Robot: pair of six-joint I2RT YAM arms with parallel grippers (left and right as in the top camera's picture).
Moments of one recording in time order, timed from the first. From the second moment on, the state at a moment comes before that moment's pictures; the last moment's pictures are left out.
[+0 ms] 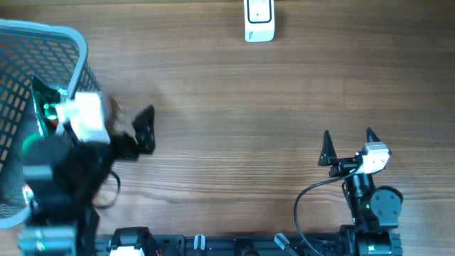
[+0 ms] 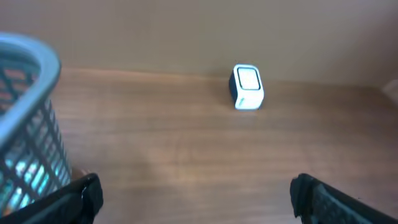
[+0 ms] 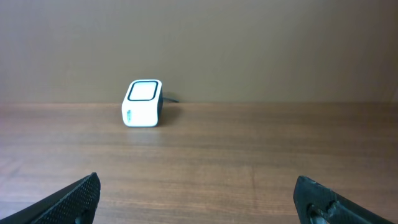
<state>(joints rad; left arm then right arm) 0.03 0.73 1.10 -0.78 0.23 -0.12 0.00 0.03 0.01 0.00 -0.07 0.03</state>
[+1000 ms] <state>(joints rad) 0.81 1.53 1.74 -1.55 -0.14 -0.52 0.00 0.03 0.01 0.00 -0.07 0.03</state>
